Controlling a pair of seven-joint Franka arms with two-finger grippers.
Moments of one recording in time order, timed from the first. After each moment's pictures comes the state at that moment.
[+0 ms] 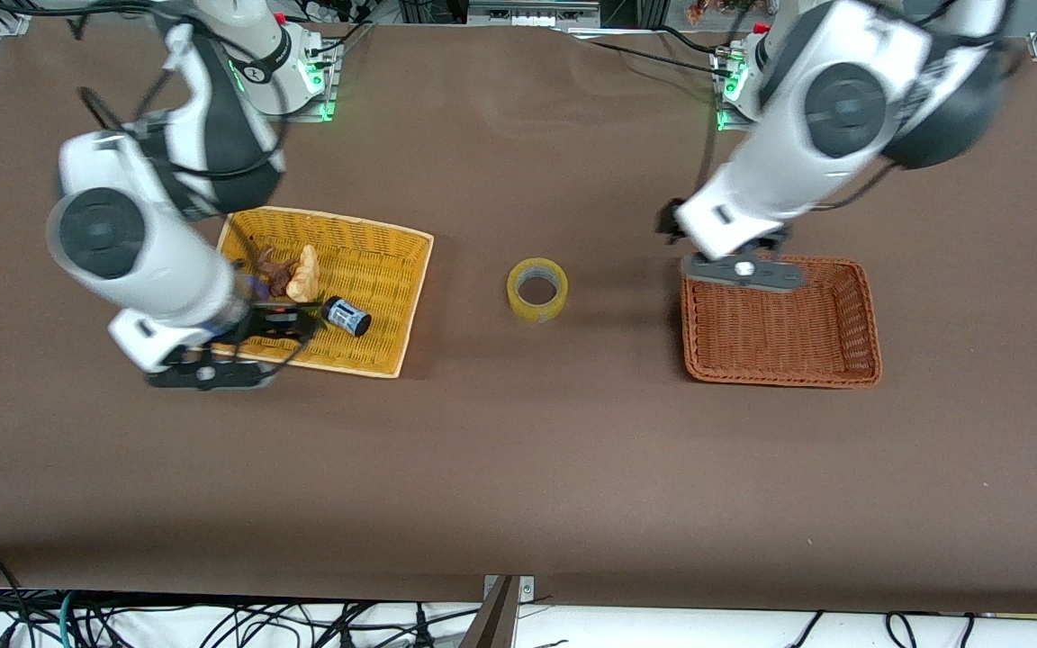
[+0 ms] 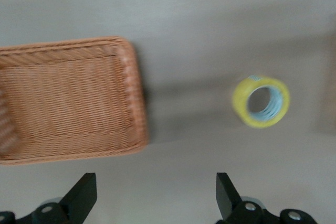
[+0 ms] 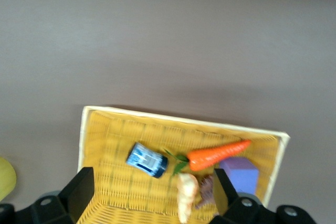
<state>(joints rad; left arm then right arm) -0.38 0.26 -0.14 -1.58 -0.06 1.70 -0.40 0.12 0.46 0.18 -1.33 -0.10 1.71 0.32</state>
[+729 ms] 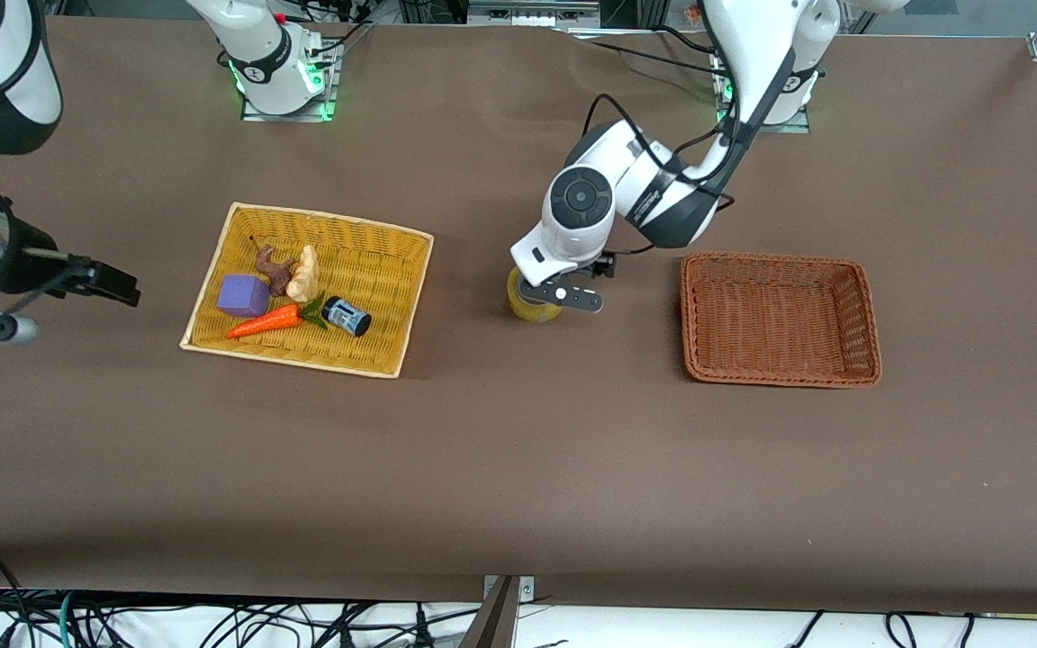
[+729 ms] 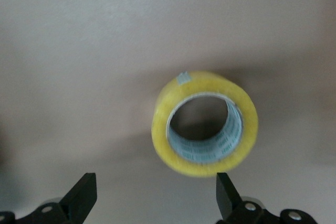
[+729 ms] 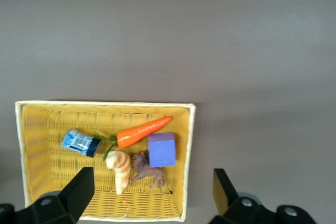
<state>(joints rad) -0.59 0.57 -0.14 -1.68 -0.06 2.12 -0.43 -0.11 0.17 0.12 -1.56 -0.05 1.71 0.15</state>
